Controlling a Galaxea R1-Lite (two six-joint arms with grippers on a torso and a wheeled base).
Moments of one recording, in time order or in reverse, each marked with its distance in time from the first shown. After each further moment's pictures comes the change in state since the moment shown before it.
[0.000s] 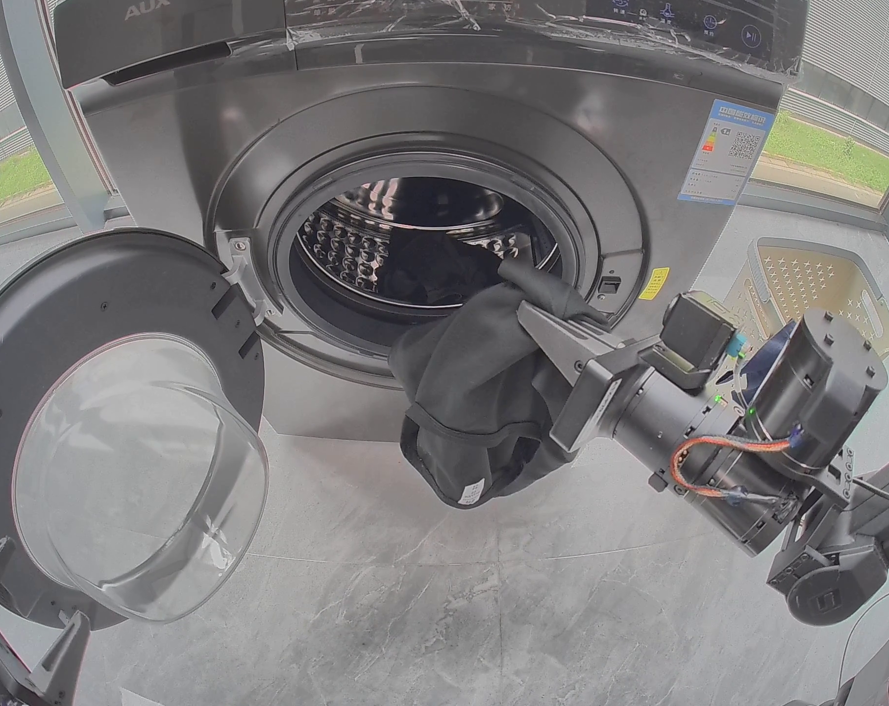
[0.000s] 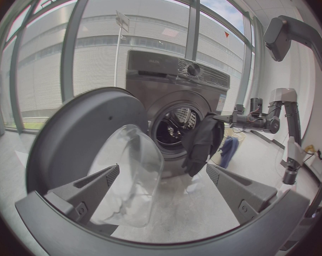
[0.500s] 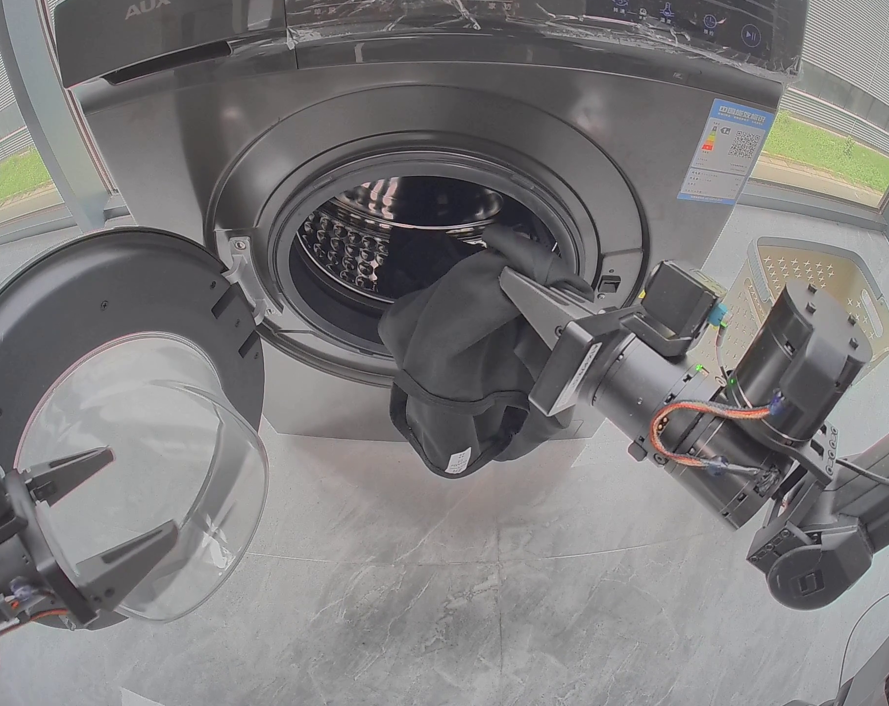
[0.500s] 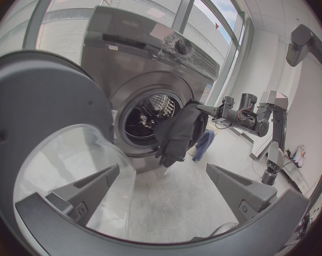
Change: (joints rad) left arm -0.147 0.655 -0.075 -0.407 -0.157 0.008; right arm -0.013 0.044 -0.095 -0.003 0.025 0.006
